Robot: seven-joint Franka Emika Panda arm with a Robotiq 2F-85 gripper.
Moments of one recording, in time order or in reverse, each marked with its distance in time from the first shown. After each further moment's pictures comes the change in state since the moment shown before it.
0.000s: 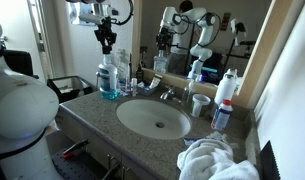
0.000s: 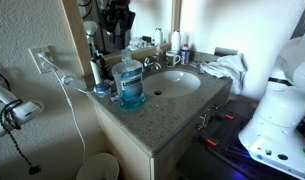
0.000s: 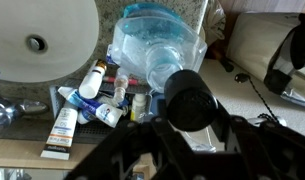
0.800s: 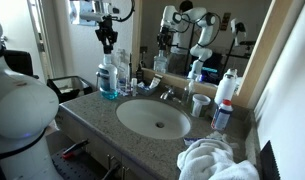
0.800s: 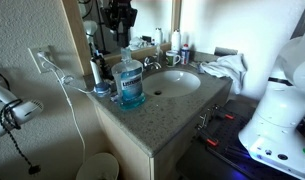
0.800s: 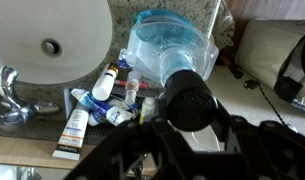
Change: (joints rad) arm -0.001 0.004 -0.006 0.030 -0.034 -0.070 0.000
